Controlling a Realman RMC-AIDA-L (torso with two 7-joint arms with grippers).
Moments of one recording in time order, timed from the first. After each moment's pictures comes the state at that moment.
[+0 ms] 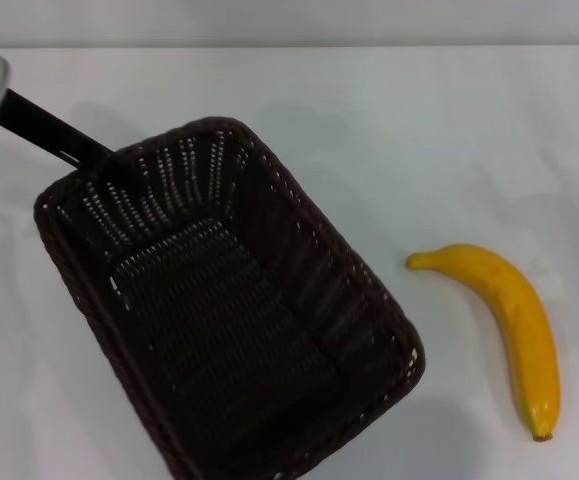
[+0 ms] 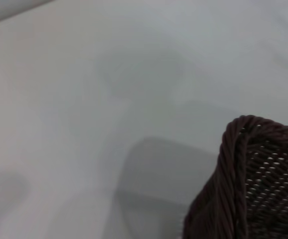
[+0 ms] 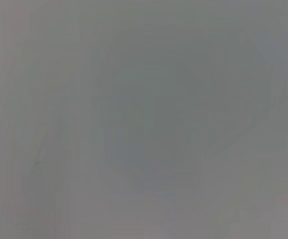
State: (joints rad) left arm -0.95 -1.84 0.85 0.59 -0.62 -1.54 0.98; right arm 0.33 2.02 1.87 0.18 -0.28 1.38 -2.62
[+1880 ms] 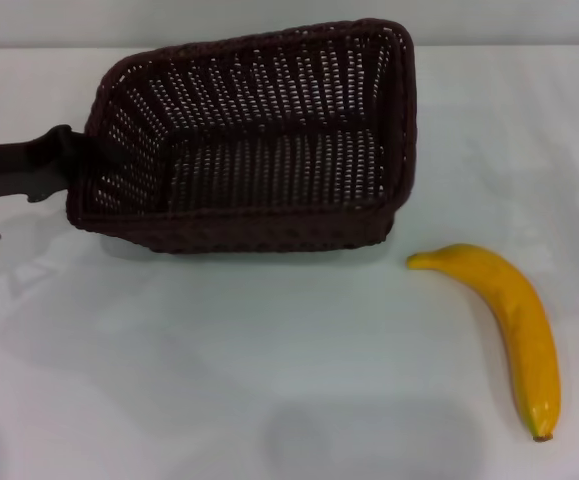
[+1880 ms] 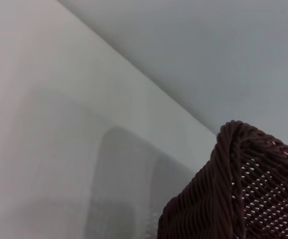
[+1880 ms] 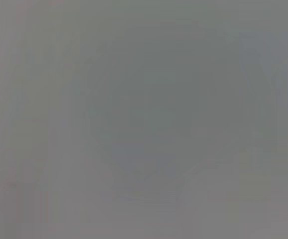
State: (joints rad) left arm -0.64 -1.97 0.52 0.58 -0.92 -1.29 0.70; right arm 0.39 2.01 1.93 0.19 -0.27 1.34 -2.63
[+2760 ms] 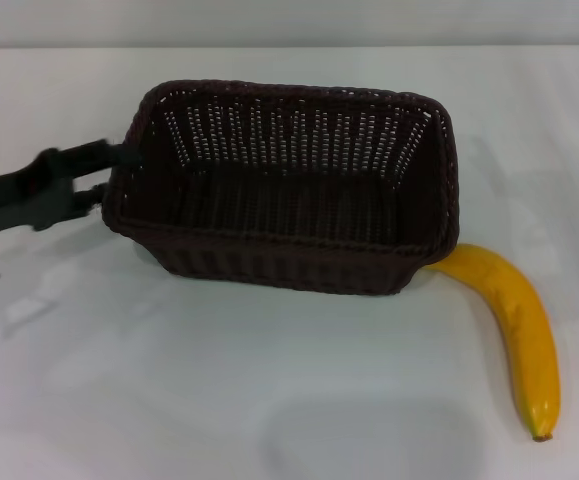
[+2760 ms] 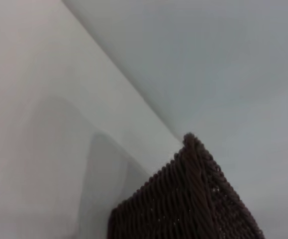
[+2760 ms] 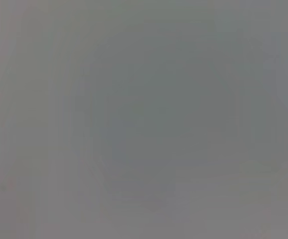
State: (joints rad) left arm -0.50 -2.01 0.51 0.61 -1.10 -1.42 0.76; right arm 0.38 2.01 1.96 0.19 -0.27 1.34 -2.64
